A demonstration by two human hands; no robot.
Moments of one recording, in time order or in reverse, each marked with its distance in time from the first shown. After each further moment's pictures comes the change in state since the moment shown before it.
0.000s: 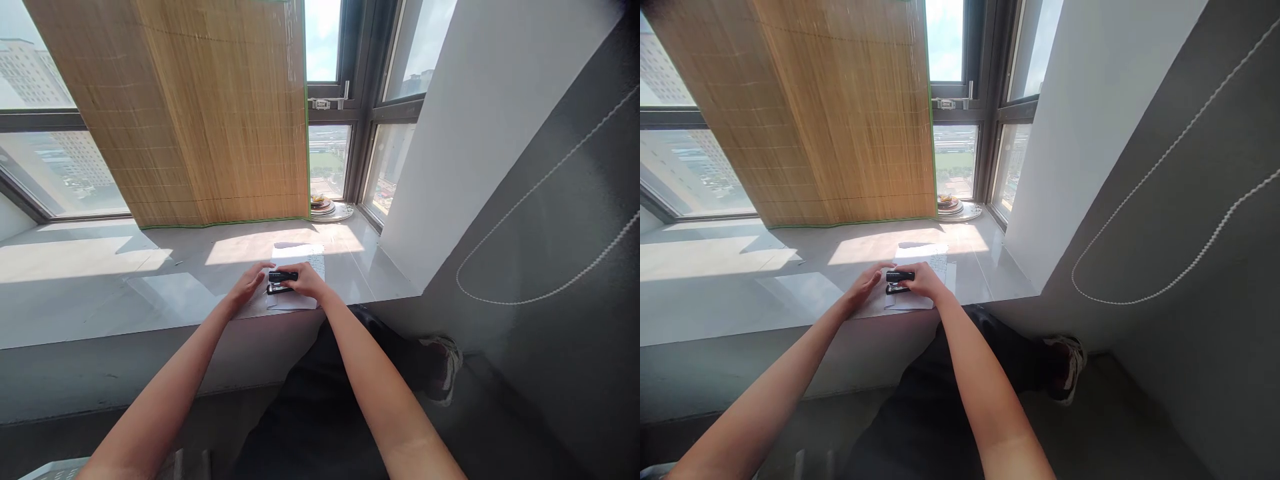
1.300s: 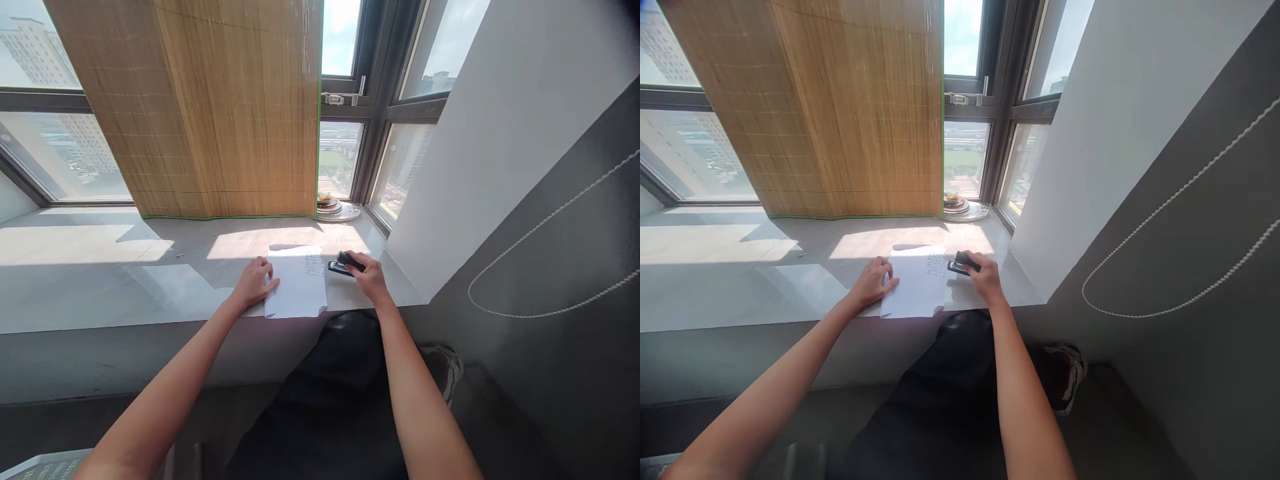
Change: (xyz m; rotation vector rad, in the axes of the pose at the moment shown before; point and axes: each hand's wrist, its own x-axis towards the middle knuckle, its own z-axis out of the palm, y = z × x) left_hand -0.001 -0.006 0.016 0.507 0.067 0.024; right_hand -0.074 0.010 -0.112 -0.227 0.497 0.119
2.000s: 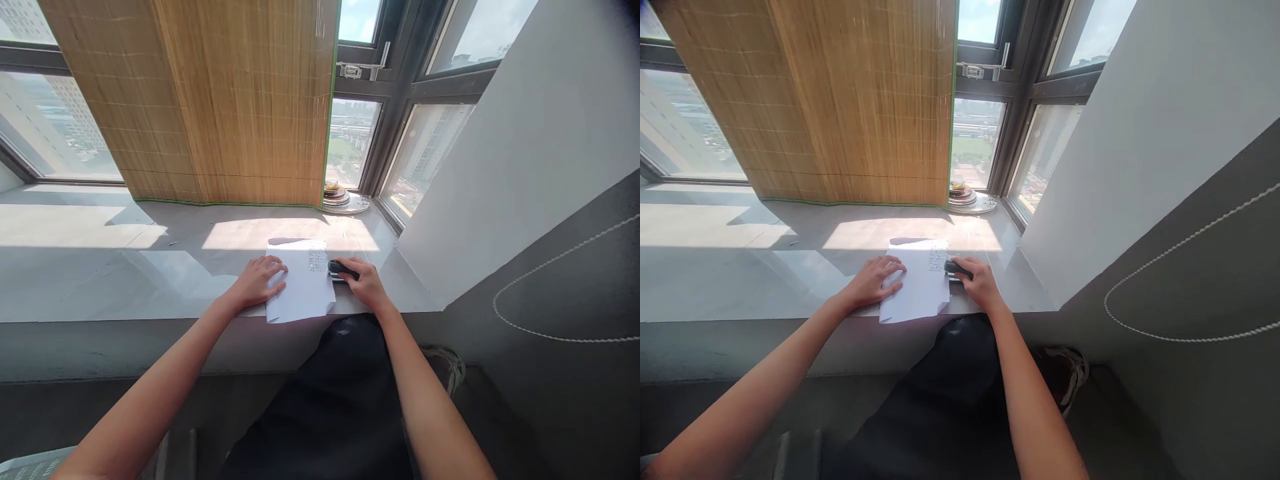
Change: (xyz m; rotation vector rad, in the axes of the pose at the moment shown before) left_hand 0.000 0.014 -0.006 0.006 -0.187 0.094; right_hand -0.007 0.004 0.018 -0.088 -0.248 -0.094
